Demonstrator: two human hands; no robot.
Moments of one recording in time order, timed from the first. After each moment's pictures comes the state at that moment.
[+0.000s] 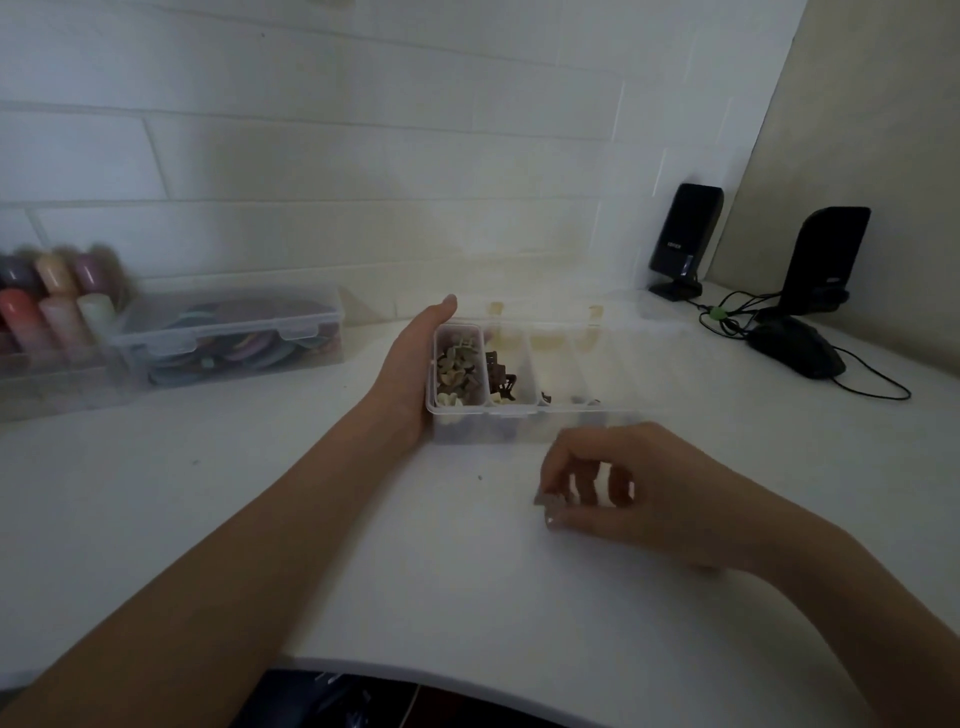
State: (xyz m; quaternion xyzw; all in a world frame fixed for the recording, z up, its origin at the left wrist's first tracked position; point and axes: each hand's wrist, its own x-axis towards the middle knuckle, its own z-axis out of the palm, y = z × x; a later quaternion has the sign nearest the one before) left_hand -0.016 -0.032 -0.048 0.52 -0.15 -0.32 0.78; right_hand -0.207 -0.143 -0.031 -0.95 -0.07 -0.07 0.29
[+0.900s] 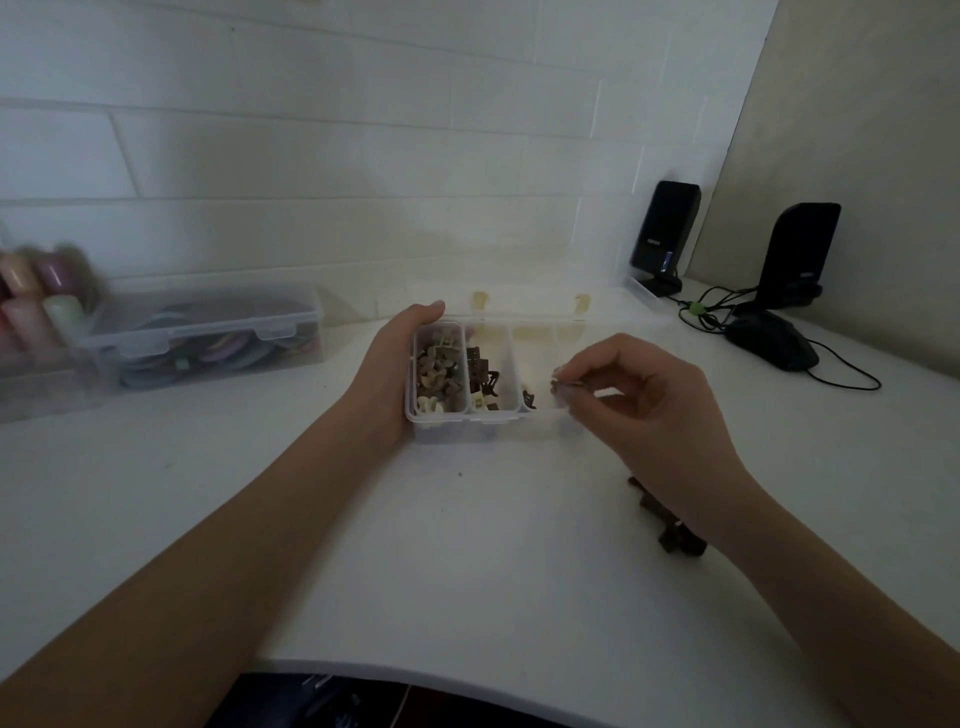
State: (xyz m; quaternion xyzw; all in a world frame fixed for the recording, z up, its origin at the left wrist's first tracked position) left_hand -0.021 -0.030 -0.047 0.53 -0.16 -0.31 0.77; right_hand -0.196 -0.148 -0.033 -0.81 0.00 -0.35 0.47
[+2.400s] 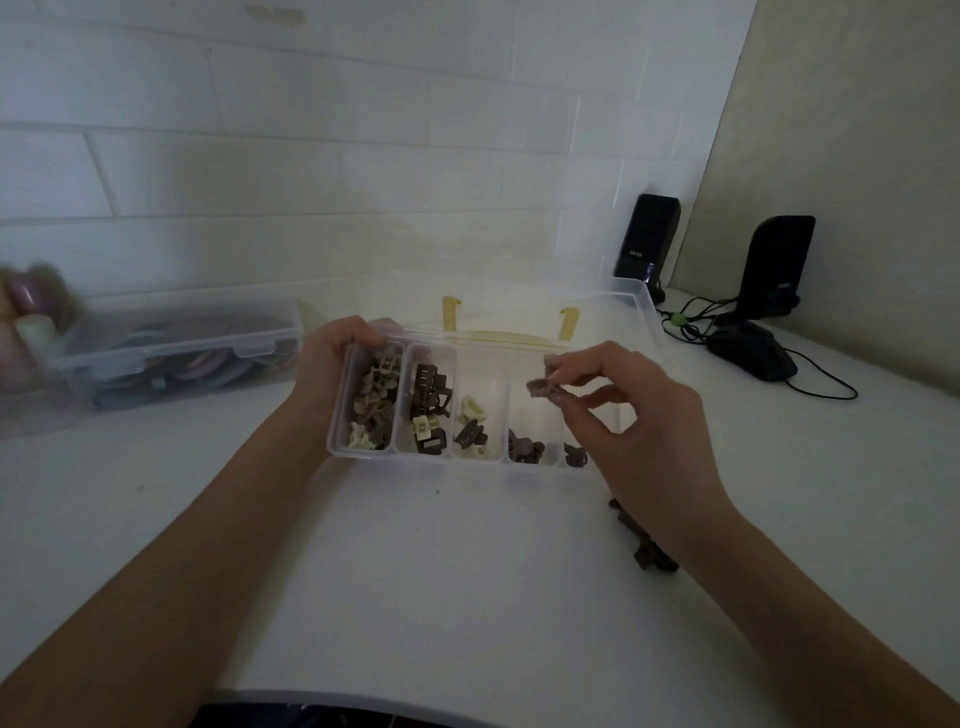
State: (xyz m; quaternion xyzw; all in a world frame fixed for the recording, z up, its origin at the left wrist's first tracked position) left_hand -0.007 -0.008 -0.036 0.43 -0.28 -0.35 0.78; right_hand -0.201 -0.150 -0.031 -0.86 0.04 -0.43 0.27
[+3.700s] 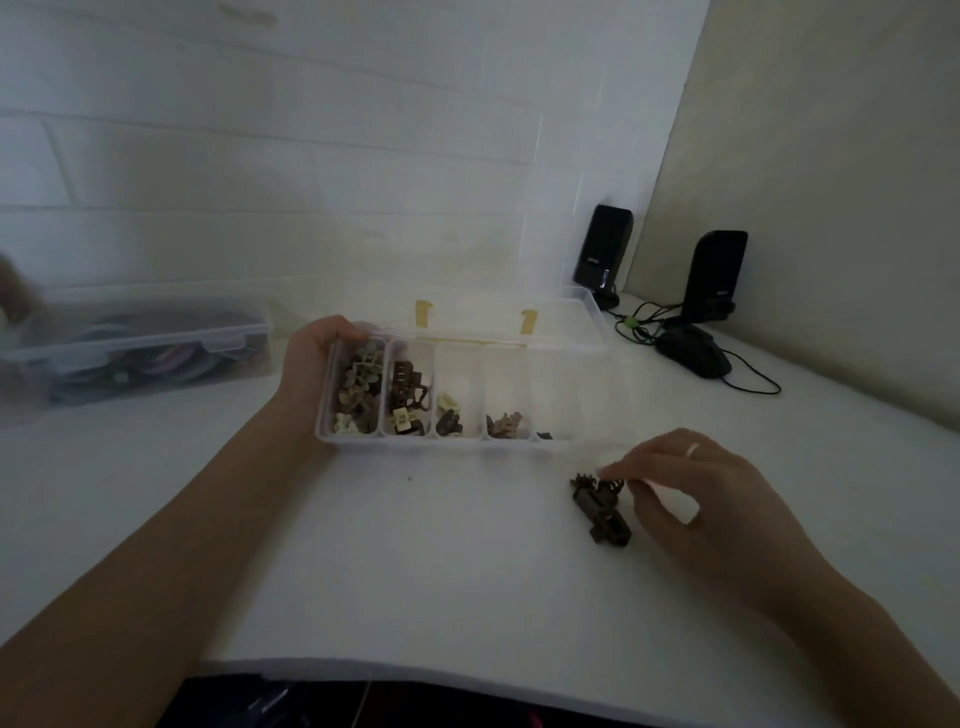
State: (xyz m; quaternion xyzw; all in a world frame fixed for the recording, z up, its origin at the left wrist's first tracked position) left_hand -0.006 -0.012 -0.040 0.45 -0.22 -0.33 0.80; right_hand -0.289 -0.183 -0.048 -0.95 0.08 -0.29 0.08
